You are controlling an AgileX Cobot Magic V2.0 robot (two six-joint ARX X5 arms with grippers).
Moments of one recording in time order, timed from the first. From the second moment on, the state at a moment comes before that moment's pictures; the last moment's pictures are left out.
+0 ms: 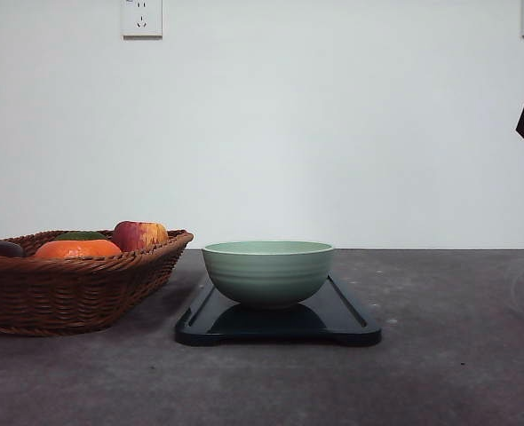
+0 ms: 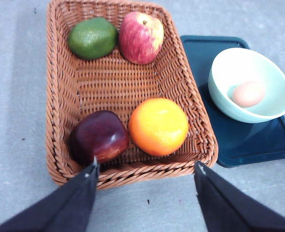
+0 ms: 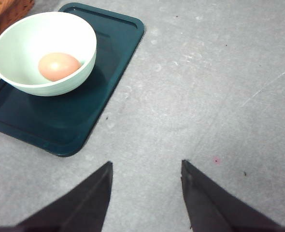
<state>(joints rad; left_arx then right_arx) -0.31 0.61 0.71 -0.71 0.03 -0.24 0.42 0.72 0.65 -0.58 0.03 0.08</state>
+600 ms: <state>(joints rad) -0.31 0.60 0.71 -0.70 0.03 -0.25 0.42 0.72 0.65 -0.57 0.02 0.09</state>
